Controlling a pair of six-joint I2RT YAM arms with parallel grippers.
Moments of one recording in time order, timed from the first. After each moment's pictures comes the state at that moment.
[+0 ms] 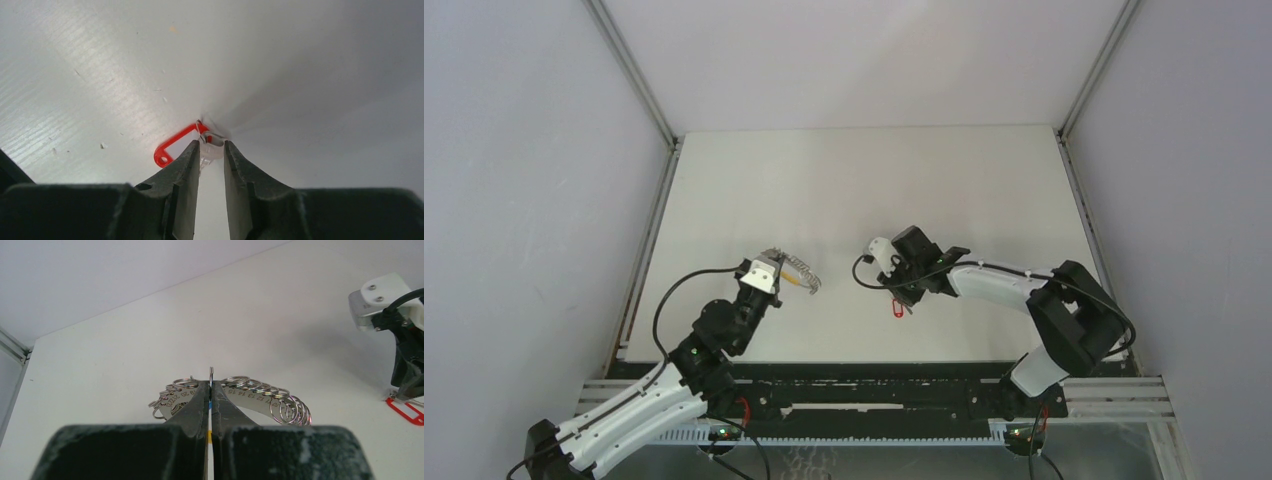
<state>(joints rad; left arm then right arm) -0.84 0.43 0.21 0.27 -0.45 0.18 0.72 1.52 0.81 -0.33 -0.17 -0.28</state>
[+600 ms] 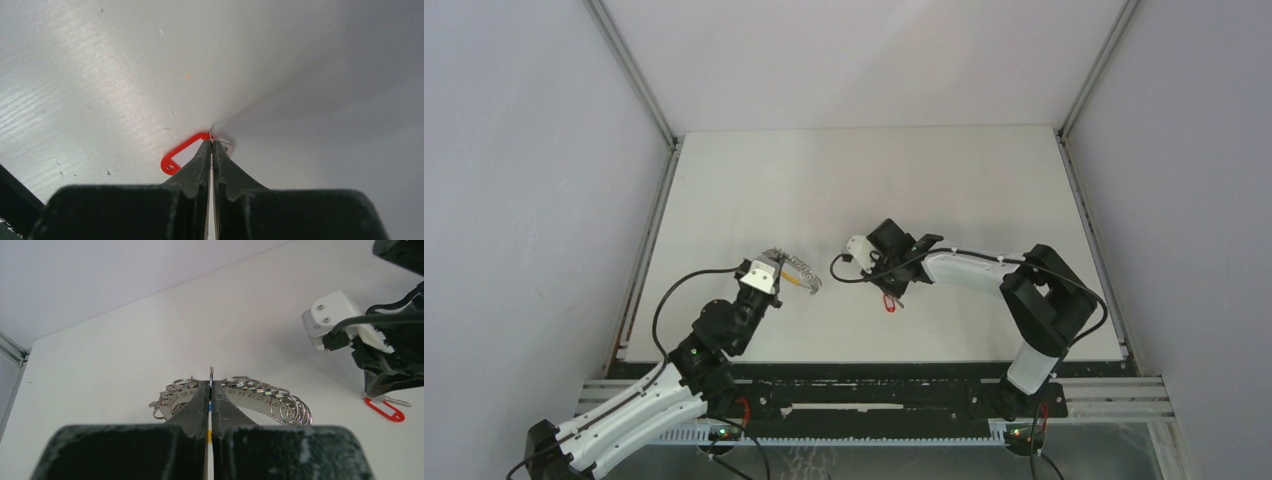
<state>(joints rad) -0.84 0.43 0.21 0.27 -0.44 0.18 0.78 1.68 0.99 -0.44 -0.13 -0.32</state>
